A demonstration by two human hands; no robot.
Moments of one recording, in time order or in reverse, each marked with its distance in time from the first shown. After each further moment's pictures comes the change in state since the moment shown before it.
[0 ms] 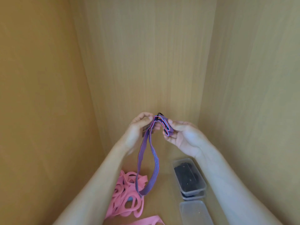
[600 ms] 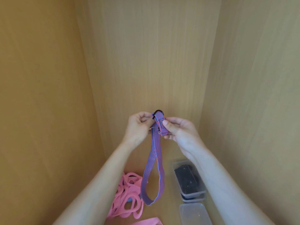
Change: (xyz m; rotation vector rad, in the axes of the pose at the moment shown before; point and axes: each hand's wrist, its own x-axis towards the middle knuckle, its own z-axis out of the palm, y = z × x) left_hand 0.003 0.008 0.014 0.267 0.269 0.093; right_hand 0.009 0.012 0.018 -0.277 0.164 -0.238
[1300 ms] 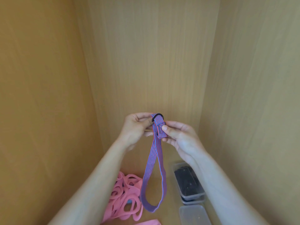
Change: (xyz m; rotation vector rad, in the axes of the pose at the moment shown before) left_hand 0.001 0.005 -0.012 -0.111 -0.122 -0.057; right_hand -0.007 0.002 -0.004 0.146 -0.038 0.059
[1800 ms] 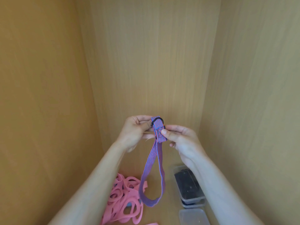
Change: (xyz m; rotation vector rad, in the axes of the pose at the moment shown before) left_hand 0.002 -0.001 -0.006 -0.009 -0.057 -0.019; right_hand -0.003 -0.001 0.000 -0.165 0.094 -0.022
